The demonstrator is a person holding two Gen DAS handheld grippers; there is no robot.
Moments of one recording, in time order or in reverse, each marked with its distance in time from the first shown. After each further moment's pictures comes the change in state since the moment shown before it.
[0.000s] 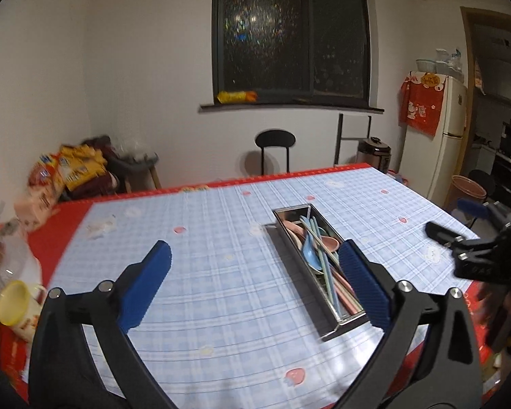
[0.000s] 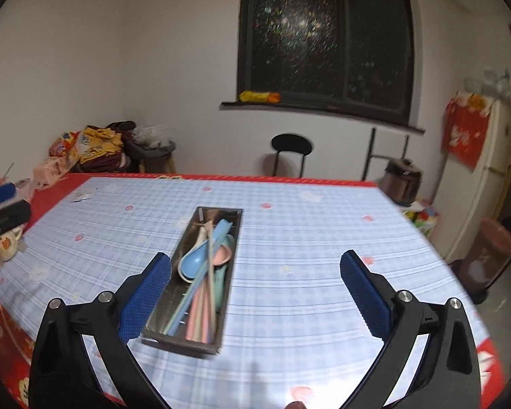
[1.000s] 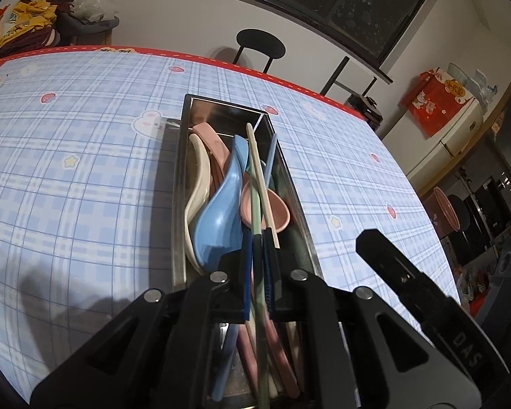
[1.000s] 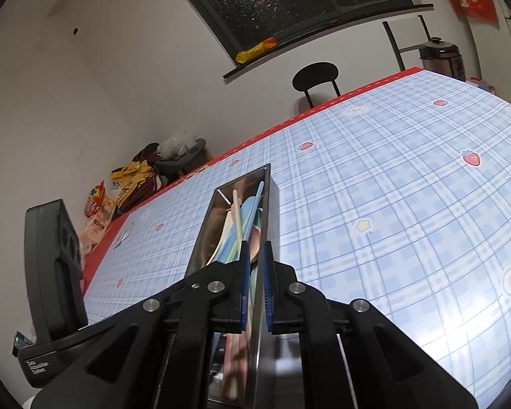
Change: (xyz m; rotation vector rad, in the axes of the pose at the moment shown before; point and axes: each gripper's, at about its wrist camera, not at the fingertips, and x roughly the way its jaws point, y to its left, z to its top) left arm 0.237 -0.083 -0.048 -0.370 0.406 -0.232; right arm 0.154 -0.038 -0.049 0.470 0.160 0.350
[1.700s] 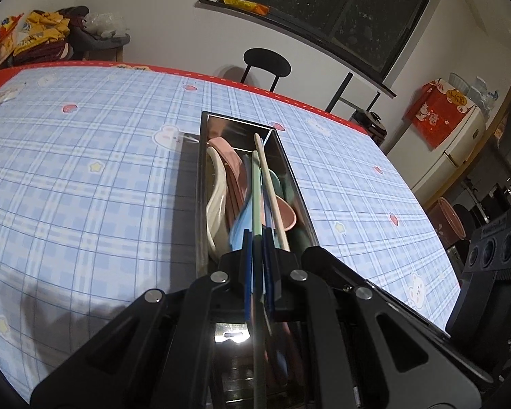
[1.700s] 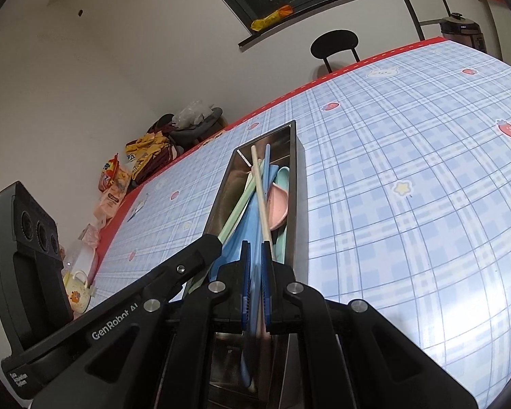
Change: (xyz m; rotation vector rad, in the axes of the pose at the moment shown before) left arm -0.020 0.003 -0.011 -0.005 -0.078 0.034; right arm 0.030 0.011 -0.014 -0.002 0.137 0.081
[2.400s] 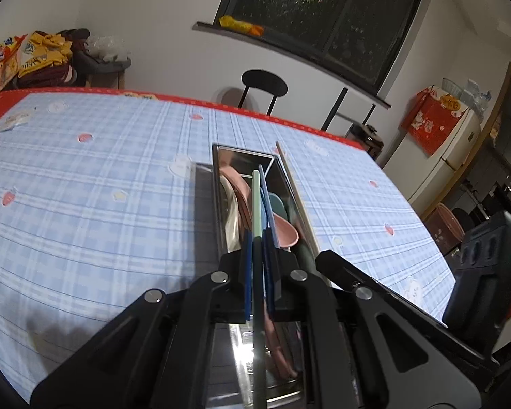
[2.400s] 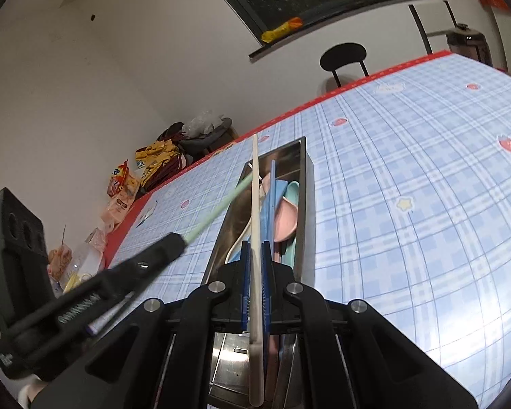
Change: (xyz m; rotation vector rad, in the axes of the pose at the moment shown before) left arm -0.033 0.004 0.005 0.042 -0.078 0.014; right arm -0.017 0.008 -0.001 -0.023 -0.043 0.033
